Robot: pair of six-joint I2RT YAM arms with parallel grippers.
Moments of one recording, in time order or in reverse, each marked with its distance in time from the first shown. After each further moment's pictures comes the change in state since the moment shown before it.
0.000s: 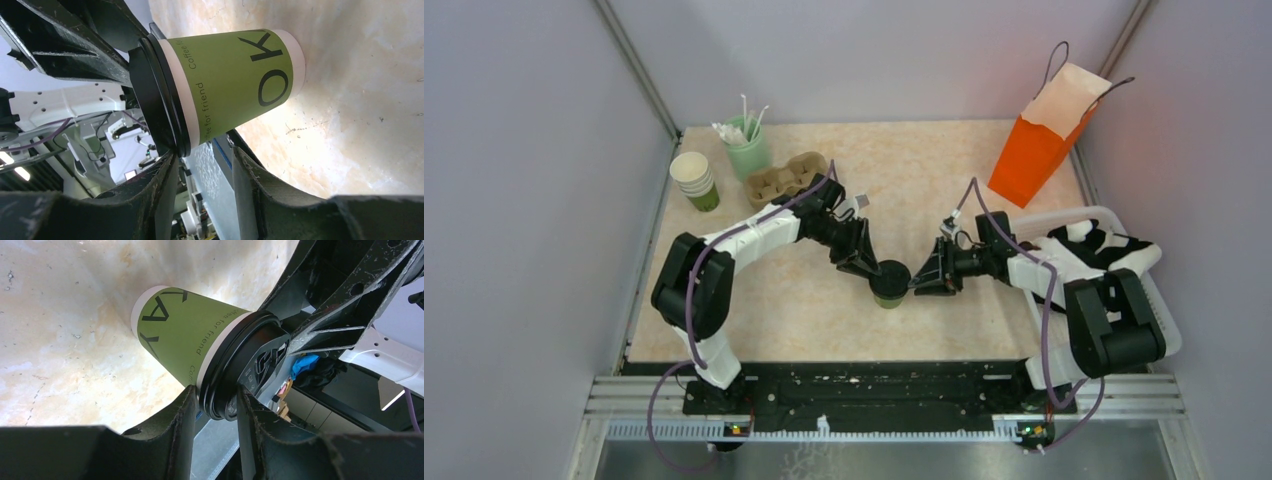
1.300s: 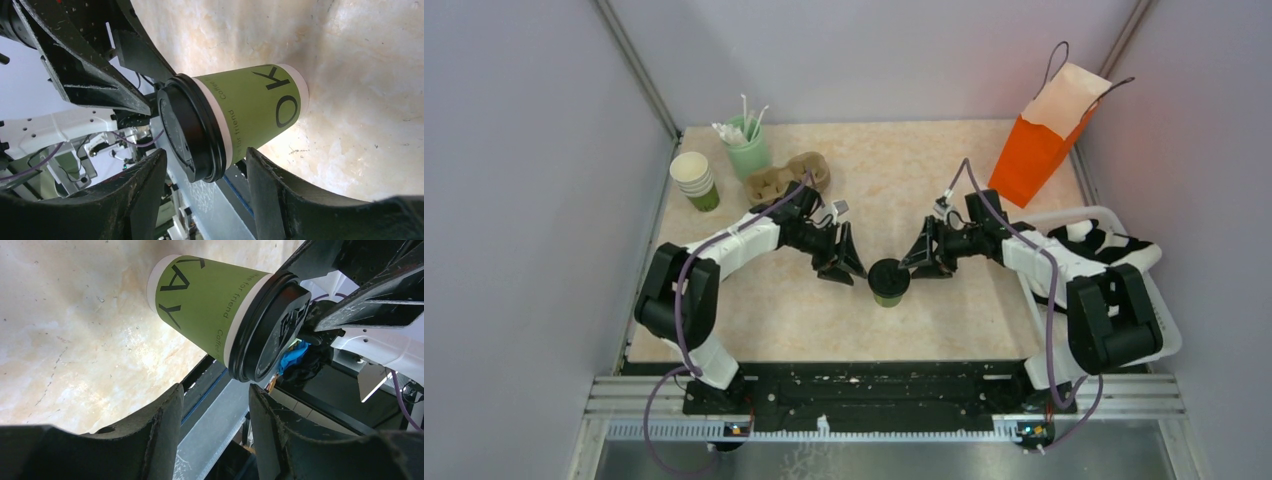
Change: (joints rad) left arm 0.108 -0.101 -0.148 0.023 0.090 0.034; right arm 0.052 0.009 0.201 -0.159 0.128 -0.020
